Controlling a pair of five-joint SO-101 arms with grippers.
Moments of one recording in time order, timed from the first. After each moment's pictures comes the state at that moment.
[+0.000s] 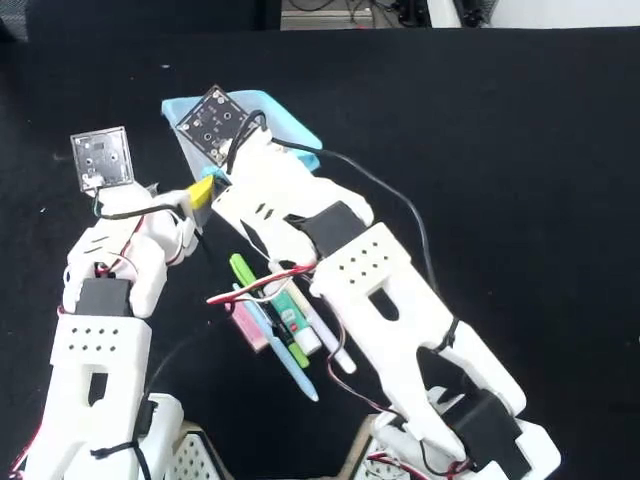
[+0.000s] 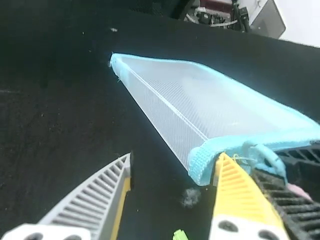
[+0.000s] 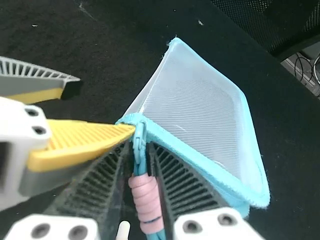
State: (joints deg) left arm -3.7 -52.9 56.3 35.5 10.4; right arm -36.1 -17.2 21.1 43.8 15.4
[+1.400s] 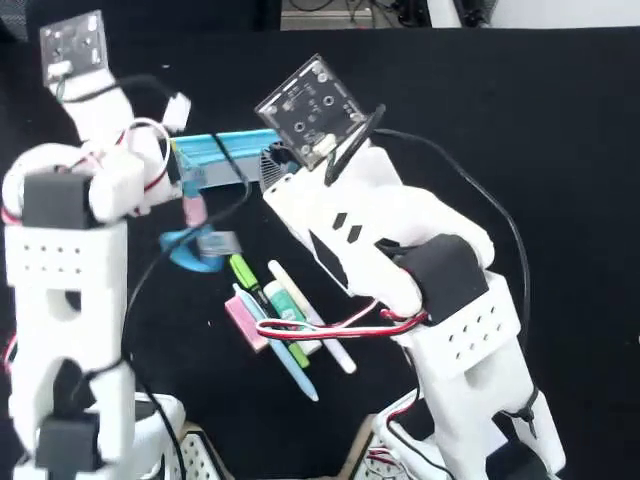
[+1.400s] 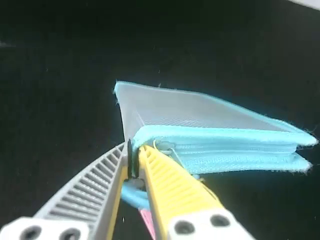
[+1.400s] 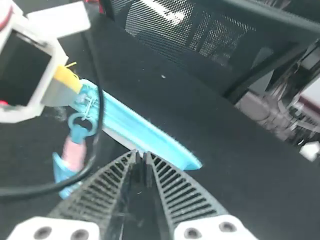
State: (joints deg) left arm -1.4 -23.8 -7.9 88.0 15.7; right arm -31.8 -34.2 5.2 68.4 11.2
